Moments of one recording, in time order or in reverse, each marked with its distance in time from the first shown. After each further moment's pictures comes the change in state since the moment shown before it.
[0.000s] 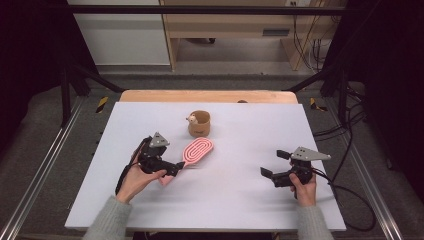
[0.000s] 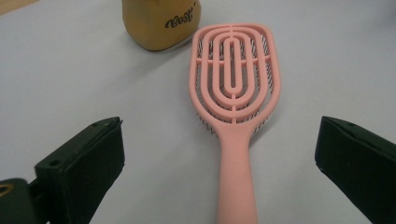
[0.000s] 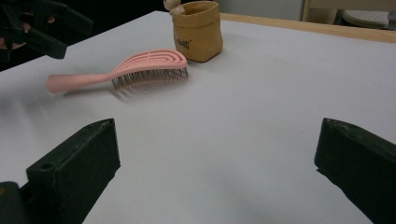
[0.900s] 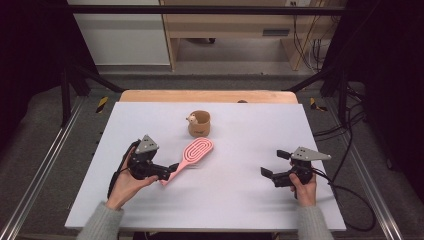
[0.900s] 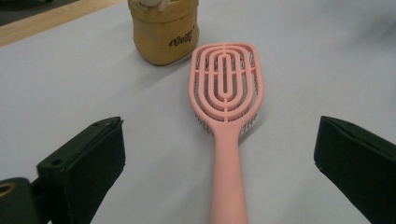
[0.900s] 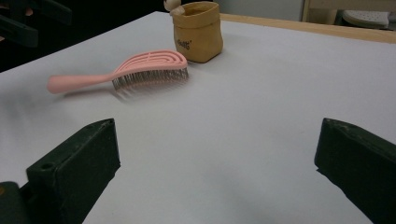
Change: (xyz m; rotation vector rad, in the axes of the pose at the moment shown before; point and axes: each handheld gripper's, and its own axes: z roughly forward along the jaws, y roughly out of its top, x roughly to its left) left arm -0.002 -0.009 -0.033 -0.099 -0.005 0.006; right arm 0.000 0.000 0.000 -0.001 0.001 0.003
